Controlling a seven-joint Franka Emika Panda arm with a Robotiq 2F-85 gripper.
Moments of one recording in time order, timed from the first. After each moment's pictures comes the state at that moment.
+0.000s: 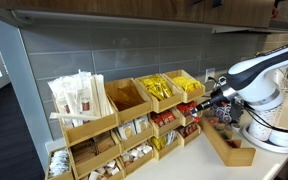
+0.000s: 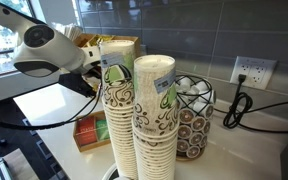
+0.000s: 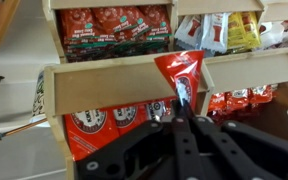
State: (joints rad) arm 0.57 -0.52 -0.59 -2.71 0.78 3.01 -0.95
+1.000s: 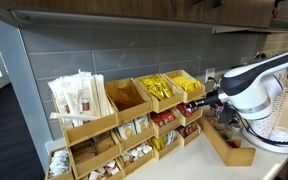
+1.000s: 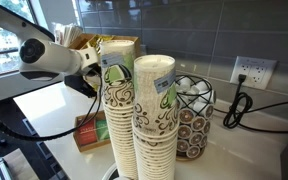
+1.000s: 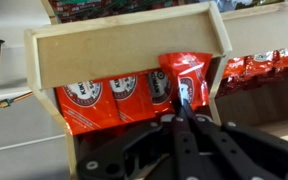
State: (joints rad) arm 1.18 -0.72 -1.04 -2.72 0.77 3.54 -1.02
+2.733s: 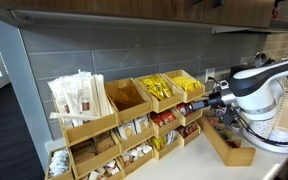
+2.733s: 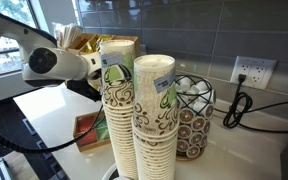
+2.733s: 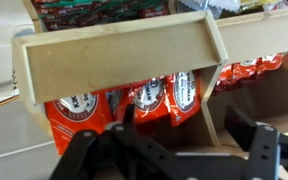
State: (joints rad) arm 1.16 -0.84 -1.14 -2.74 0.59 3.44 -1.04
